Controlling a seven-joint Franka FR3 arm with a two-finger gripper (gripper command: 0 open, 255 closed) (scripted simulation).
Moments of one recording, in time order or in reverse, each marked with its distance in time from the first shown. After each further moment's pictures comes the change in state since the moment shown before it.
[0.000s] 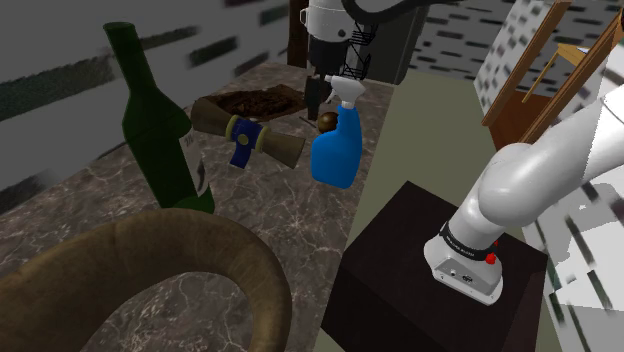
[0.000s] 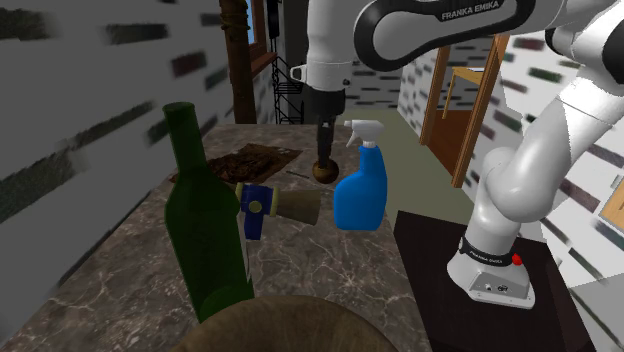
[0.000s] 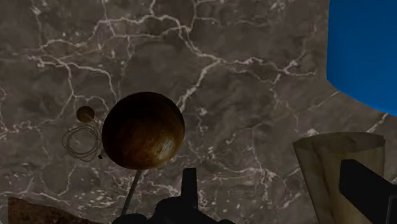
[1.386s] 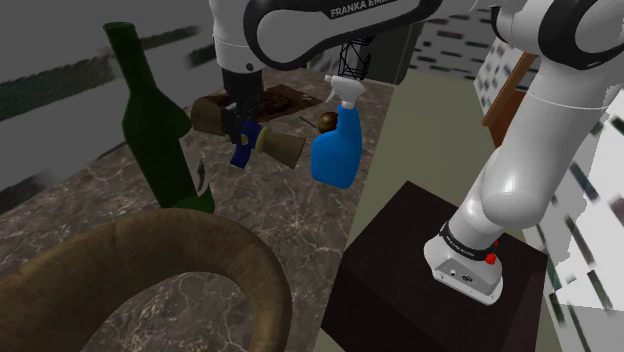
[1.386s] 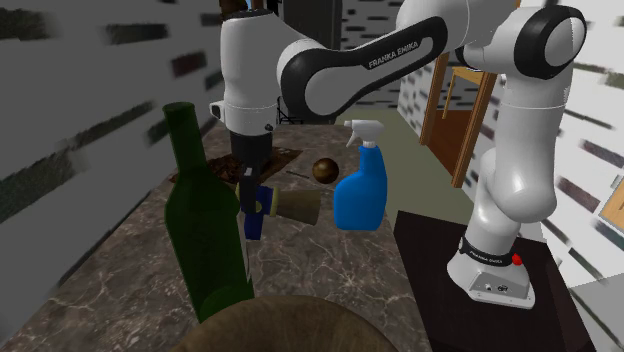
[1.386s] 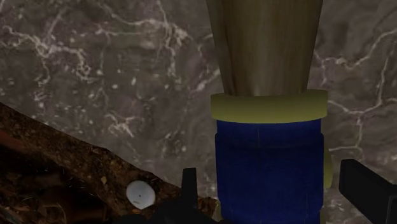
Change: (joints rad) arm 0.081 0.487 0.161 0.362 -0.231 0.145 0.207
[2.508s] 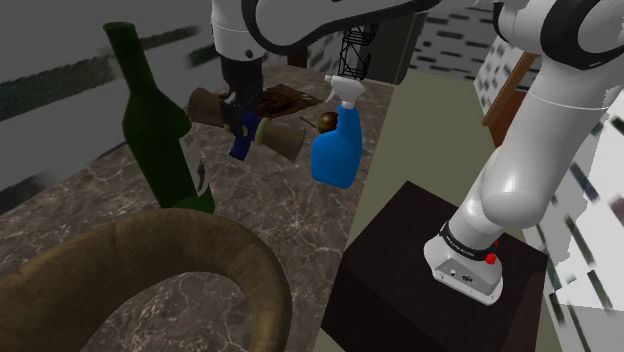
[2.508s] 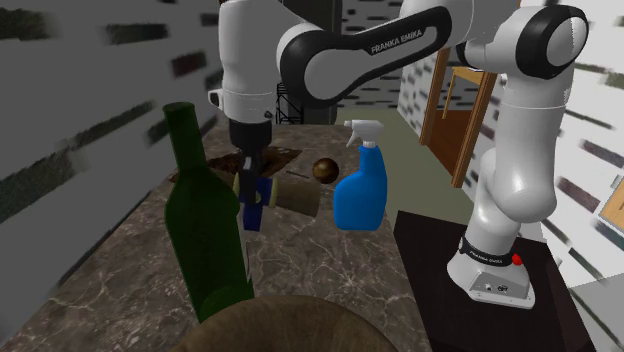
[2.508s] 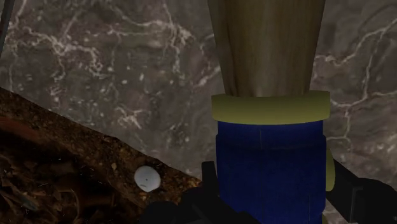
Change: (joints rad) arm -0.001 -0.008 0.001 0.046 0.007 -0.052 -0.009
